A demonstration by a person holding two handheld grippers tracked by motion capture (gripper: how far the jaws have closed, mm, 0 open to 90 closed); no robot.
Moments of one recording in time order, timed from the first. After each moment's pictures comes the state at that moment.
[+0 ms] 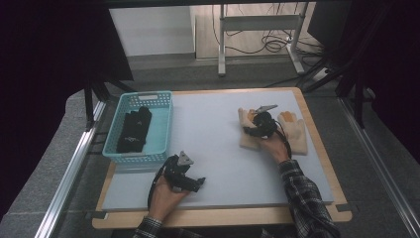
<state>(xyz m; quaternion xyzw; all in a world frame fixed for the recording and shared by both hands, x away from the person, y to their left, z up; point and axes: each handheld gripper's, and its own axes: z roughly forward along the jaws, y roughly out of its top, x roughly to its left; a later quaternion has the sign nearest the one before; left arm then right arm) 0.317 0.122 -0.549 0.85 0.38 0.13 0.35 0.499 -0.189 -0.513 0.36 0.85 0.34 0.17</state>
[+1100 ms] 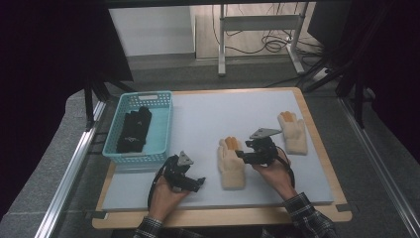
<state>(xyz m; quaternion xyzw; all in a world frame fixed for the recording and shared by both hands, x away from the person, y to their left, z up) 0.317 0.122 -0.549 0.85 0.38 0.14 0.35 0.381 -0.174 -0.486 0.33 0.84 0.40 0.15</state>
